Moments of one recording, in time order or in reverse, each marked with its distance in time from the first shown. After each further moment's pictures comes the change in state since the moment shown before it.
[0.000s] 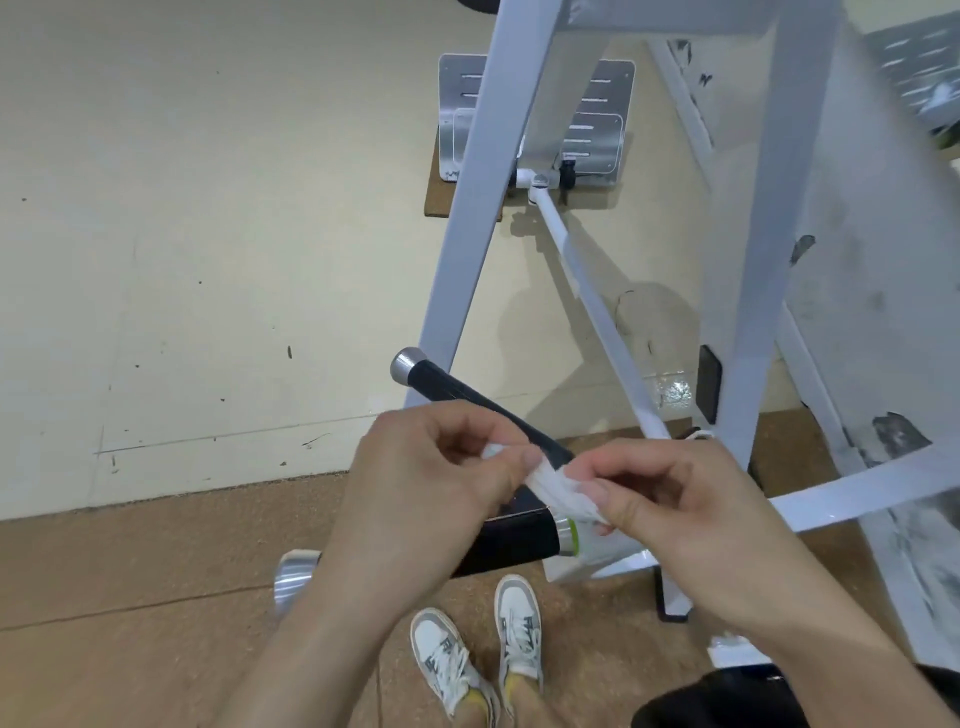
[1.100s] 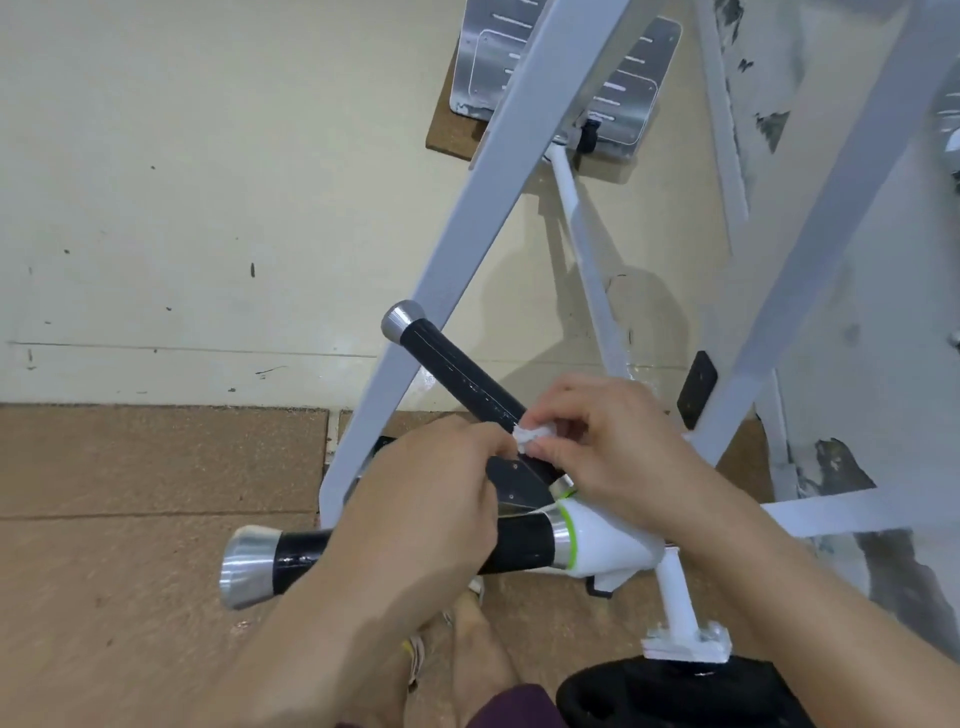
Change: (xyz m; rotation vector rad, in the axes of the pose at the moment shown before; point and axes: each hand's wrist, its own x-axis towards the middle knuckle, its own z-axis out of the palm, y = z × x) left_hand 0.023 -0.042 0.004 0.644 -0.175 0.046; right_hand 0.086 0.030 0.013 -0.758 -0.187 -0.220
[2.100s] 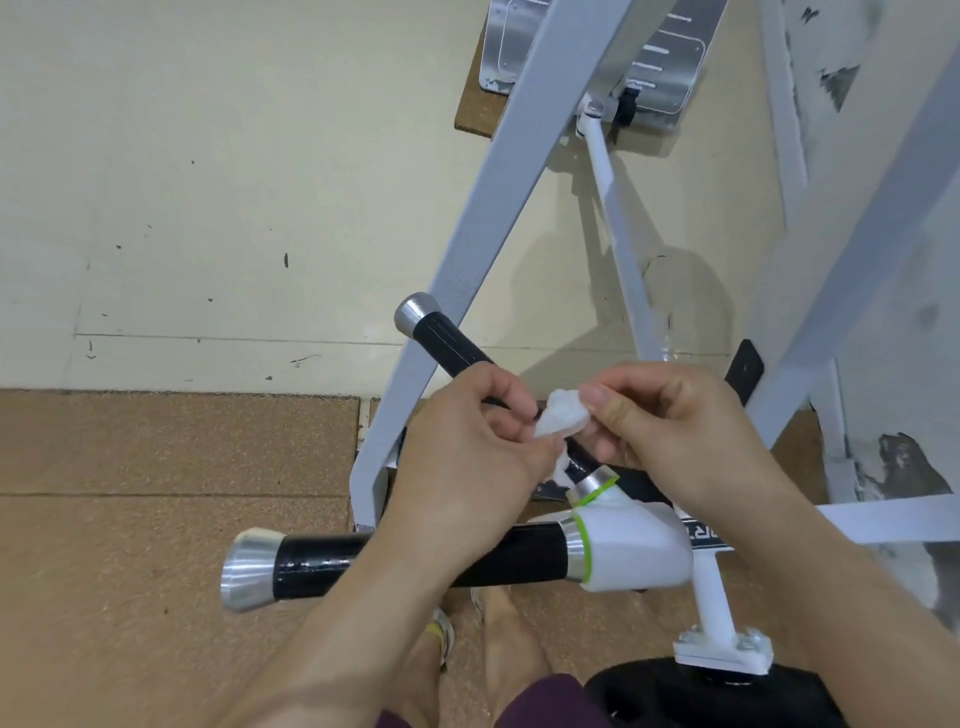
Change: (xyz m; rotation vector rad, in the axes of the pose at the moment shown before) left_hand 0.028 0.010 0.020 -0.725 0.133 -0.286; right_hand -0.003 0.011 -0.015 0.657 0.045 0.296
